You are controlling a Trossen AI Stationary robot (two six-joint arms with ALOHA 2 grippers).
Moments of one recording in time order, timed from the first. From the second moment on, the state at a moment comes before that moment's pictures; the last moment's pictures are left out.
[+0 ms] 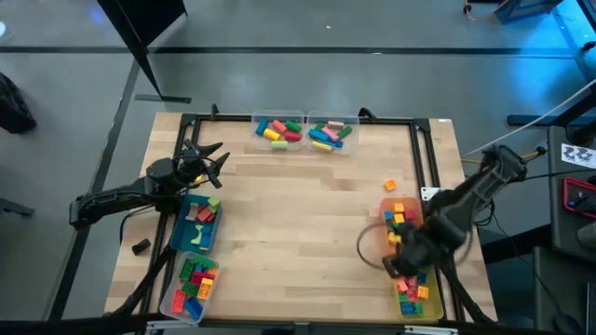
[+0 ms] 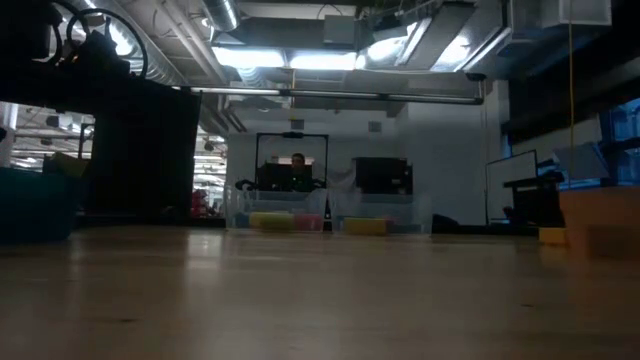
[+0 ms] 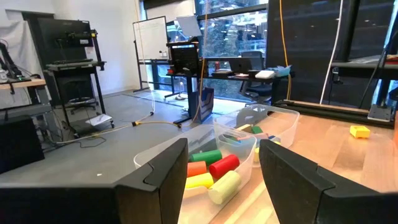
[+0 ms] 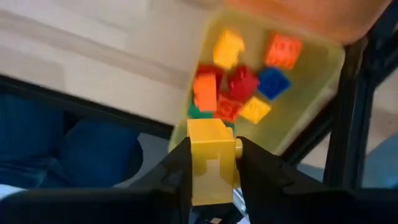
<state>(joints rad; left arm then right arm) 0.29 0.01 0.01 0.06 -0.43 0.08 0.73 1.38 1.25 -1.24 -0.30 1.96</state>
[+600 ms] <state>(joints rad) 0.29 0.01 0.01 0.06 -0.43 0.08 0.95 1.56 1.25 -1.18 -0.20 2.20</state>
